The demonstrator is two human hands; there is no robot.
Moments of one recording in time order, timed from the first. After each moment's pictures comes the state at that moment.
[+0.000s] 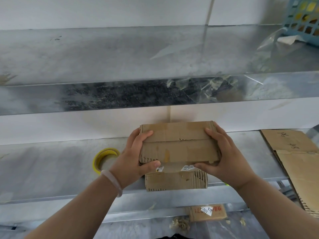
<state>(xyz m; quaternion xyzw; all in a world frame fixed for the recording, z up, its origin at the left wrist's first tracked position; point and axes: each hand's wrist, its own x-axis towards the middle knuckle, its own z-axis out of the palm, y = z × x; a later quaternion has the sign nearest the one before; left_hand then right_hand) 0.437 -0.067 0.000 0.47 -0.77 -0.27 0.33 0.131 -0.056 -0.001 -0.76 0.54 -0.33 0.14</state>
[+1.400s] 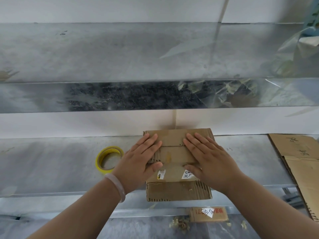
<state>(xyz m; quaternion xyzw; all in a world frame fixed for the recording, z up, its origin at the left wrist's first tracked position) 0.440 -0.071 -0.020 0.48 -0.85 -0.09 0.20 0.168 -0.074 -0.013 -0.86 0.50 -0.06 -0.06</state>
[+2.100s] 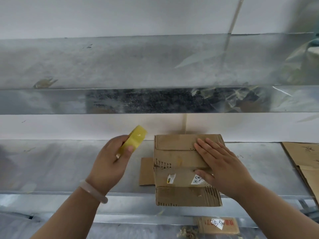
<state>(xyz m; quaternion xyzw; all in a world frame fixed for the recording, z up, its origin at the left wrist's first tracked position) 0.491 -0.040 0.033 0.58 -0.68 -0.16 0.41 0.165 -0.074 -0.012 -0.86 0.50 -0.08 -0.05</state>
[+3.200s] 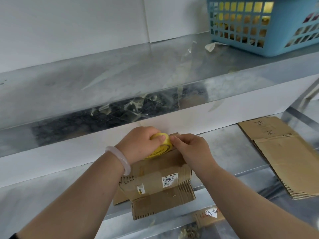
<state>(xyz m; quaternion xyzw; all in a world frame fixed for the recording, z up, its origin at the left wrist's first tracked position) 0.328 -0.115 0.101 0.51 -0.82 -0.23 0.11 0.162 -0.074 0.034 -0.49 0.60 -0.49 0.41</state>
